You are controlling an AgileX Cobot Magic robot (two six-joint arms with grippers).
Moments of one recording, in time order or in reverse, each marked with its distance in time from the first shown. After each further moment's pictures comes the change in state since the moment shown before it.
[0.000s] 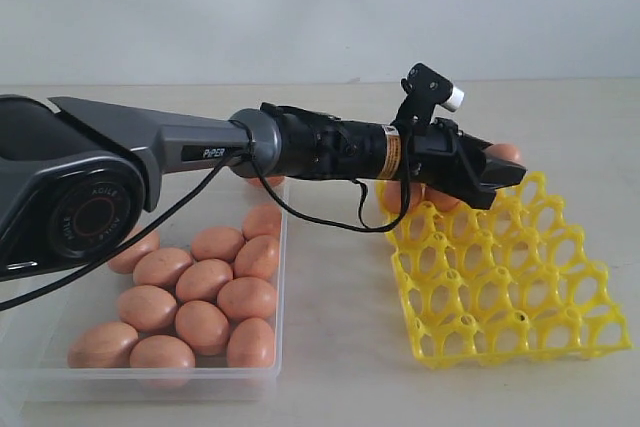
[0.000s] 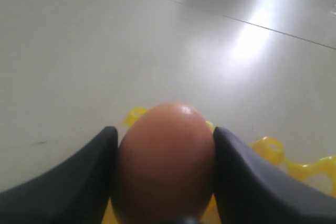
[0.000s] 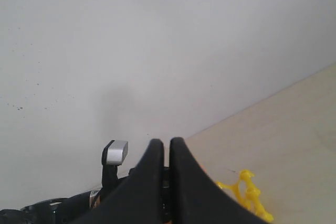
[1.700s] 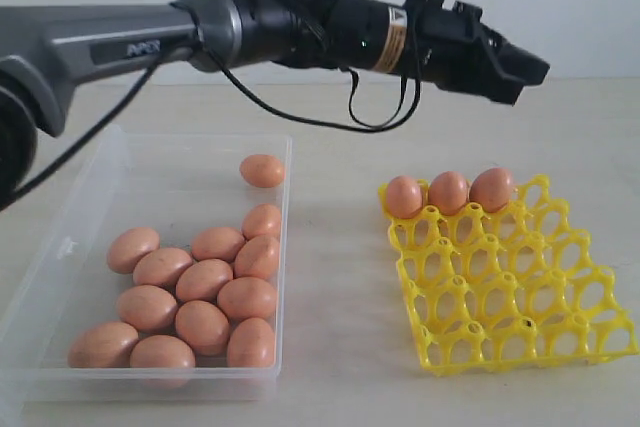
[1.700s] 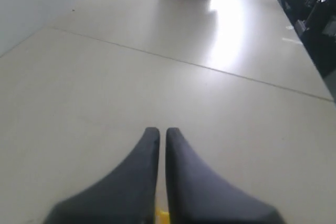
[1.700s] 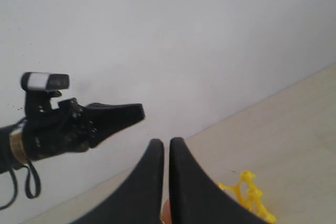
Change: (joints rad) left arm 0.014 -0.261 -0.061 0.401 -0.073 -0.467; right arm 0.000 0.000 0.000 0.000 0.000 0.000
